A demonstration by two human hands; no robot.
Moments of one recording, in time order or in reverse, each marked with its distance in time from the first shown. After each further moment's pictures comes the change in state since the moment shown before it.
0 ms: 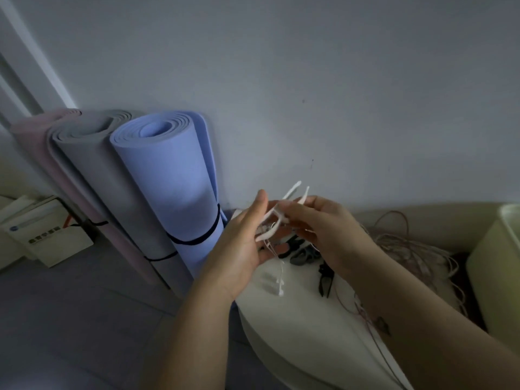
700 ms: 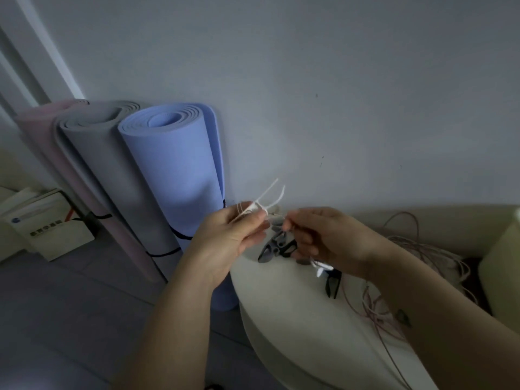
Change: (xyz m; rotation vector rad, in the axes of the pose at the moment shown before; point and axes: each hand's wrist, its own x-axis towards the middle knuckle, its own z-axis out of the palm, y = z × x) left_hand 0.005 -0.001 -0.036 0.049 0.160 0.051; right_hand 0.001 0.003 0.002 0.028 -0.286 0.166
